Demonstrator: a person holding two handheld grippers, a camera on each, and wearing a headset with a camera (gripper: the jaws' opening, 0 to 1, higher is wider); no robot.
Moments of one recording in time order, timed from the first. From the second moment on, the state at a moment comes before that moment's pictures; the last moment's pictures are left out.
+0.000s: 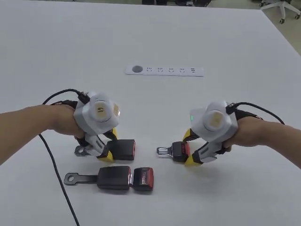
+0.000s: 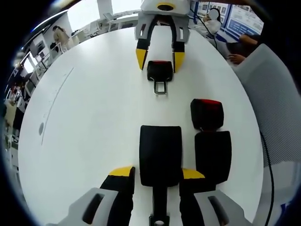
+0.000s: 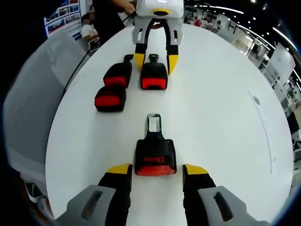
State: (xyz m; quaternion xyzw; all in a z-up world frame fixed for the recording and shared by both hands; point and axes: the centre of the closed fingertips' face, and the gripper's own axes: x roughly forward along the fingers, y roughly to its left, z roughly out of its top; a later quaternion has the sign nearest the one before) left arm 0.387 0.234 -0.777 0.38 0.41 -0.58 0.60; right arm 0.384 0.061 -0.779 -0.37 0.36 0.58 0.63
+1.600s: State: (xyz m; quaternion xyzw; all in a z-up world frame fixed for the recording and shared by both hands) left arm 0.354 0.285 -0.741 0.16 0.34 -0.48 0.79; right arm 0.358 0.048 -0.751 -0.24 0.30 0.52 0.76
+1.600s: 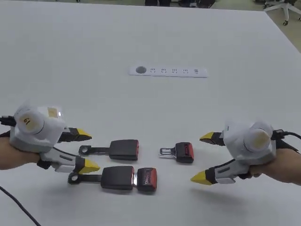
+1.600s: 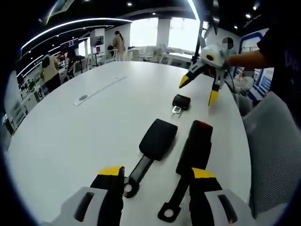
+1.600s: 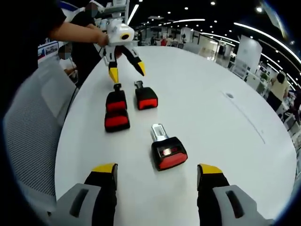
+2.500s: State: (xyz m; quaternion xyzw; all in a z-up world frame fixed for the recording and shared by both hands) left arm 0.328 0.297 -0.742 0.07 0.25 -0.40 0.88; right arm 0.330 0.062 -0.740 -0.13 0.24 0.45 0.85
